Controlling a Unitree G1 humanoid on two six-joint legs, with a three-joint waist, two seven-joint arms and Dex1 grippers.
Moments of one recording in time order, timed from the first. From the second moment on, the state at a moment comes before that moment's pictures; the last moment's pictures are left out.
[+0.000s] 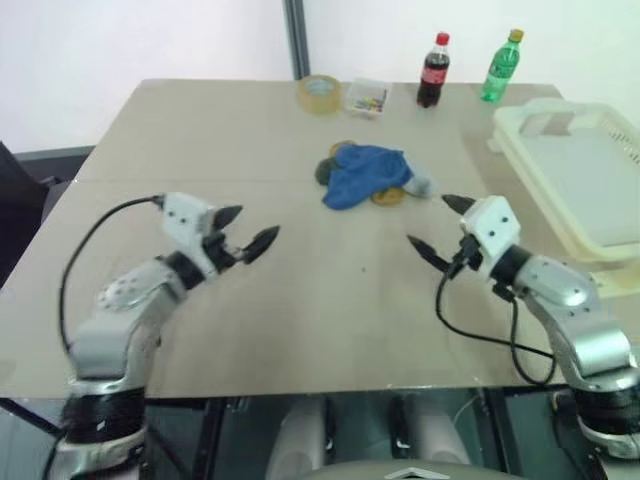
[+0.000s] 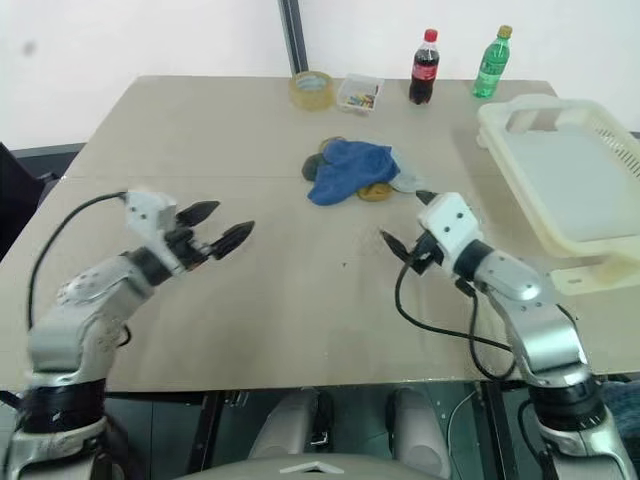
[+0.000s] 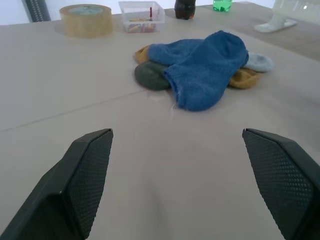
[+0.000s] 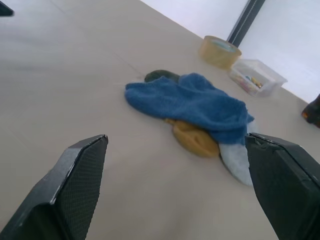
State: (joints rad) left arm -0.32 0.52 0.15 -0.20 -0.42 0.56 -0.49; right arm -0.31 -0.47 0.10 -0.37 0.15 0.38 0.53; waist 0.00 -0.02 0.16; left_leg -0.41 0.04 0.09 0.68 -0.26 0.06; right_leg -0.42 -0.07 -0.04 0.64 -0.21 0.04
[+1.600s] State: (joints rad) left arm -0.19 0.71 0.11 -0.09 -0.47 0.64 -0.94; right arm -0.31 -0.38 0.19 -0.31 0.09 0.30 0.58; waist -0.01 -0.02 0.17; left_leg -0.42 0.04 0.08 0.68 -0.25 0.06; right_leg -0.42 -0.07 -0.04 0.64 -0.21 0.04
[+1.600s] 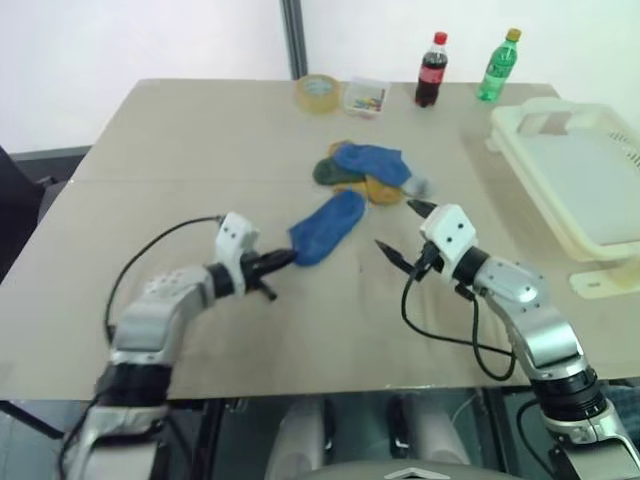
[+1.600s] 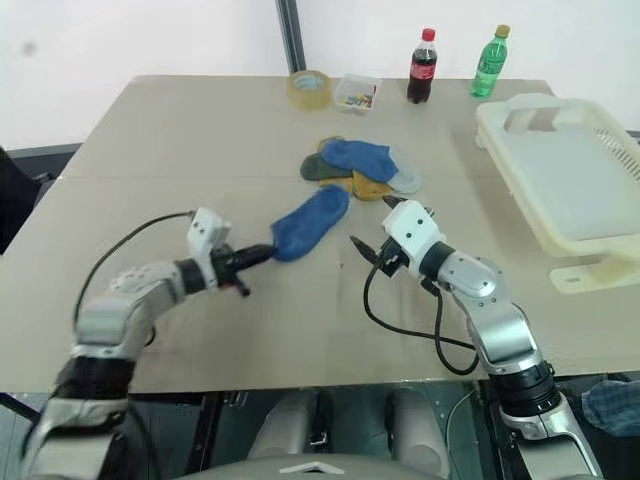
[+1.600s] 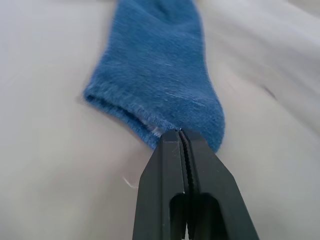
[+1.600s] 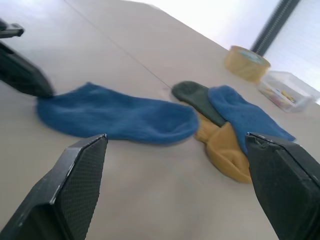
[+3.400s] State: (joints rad) left arm -0.24 0.74 0.12 0.04 -0.46 0.60 -1.00; right arm -0.27 -0.42 0.22 -0.39 0.13 0.62 0.63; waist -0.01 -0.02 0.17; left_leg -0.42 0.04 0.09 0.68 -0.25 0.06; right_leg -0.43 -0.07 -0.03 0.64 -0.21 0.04
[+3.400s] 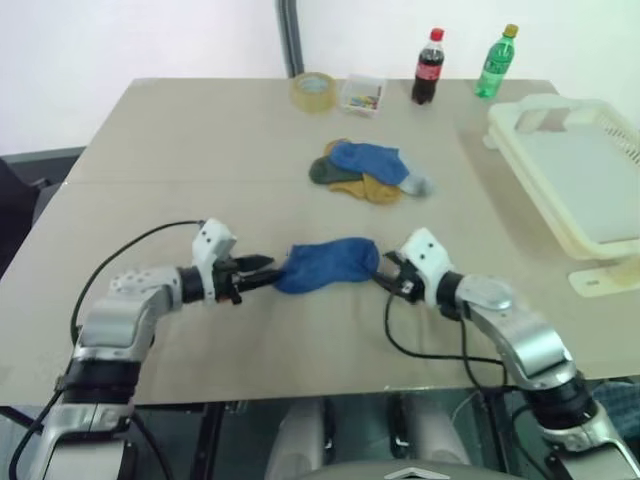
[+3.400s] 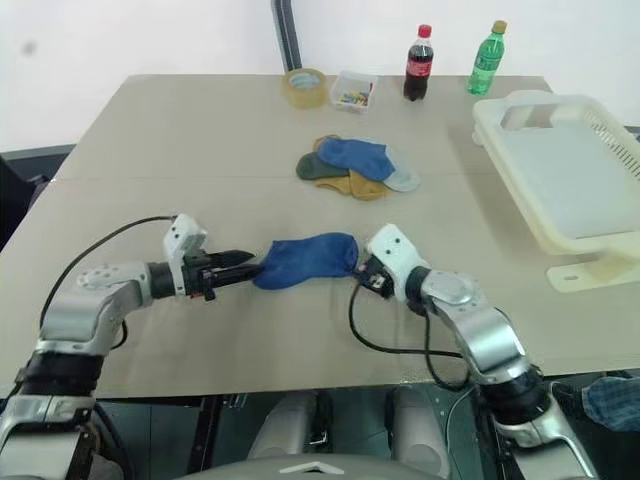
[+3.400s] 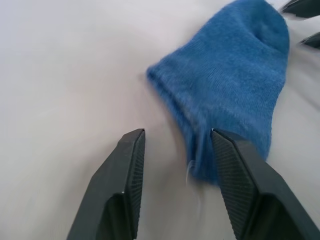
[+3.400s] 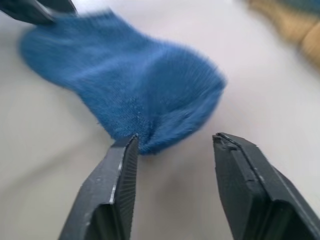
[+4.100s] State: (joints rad) left arm -0.41 1.07 0.31 0.12 -0.69 0.82 -1.24; right arm -0.19 -0.50 0.11 -0.41 0.17 0.45 0.65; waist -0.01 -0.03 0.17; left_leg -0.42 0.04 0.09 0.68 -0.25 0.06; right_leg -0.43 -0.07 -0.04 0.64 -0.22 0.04
